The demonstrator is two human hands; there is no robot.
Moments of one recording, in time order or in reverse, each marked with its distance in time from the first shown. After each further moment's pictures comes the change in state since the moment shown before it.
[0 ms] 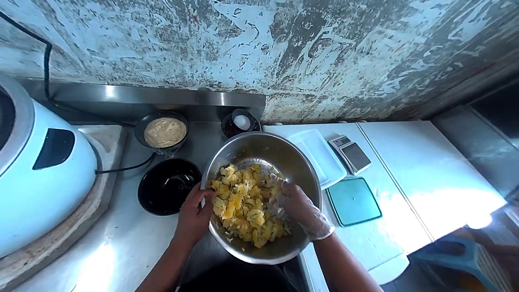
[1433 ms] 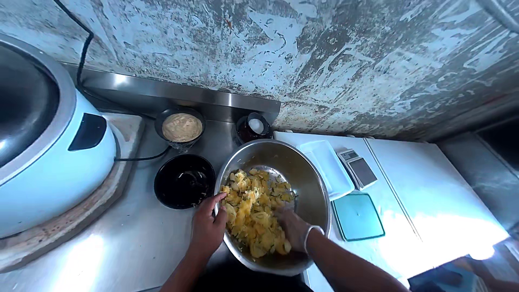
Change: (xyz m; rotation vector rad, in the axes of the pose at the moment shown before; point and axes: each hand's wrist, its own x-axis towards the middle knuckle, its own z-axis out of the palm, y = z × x) left_hand -0.029 0.014 0.010 0.029 0.151 -0.033; right_hand 0.016 0.051 0.058 0.397 -0.157 0.460
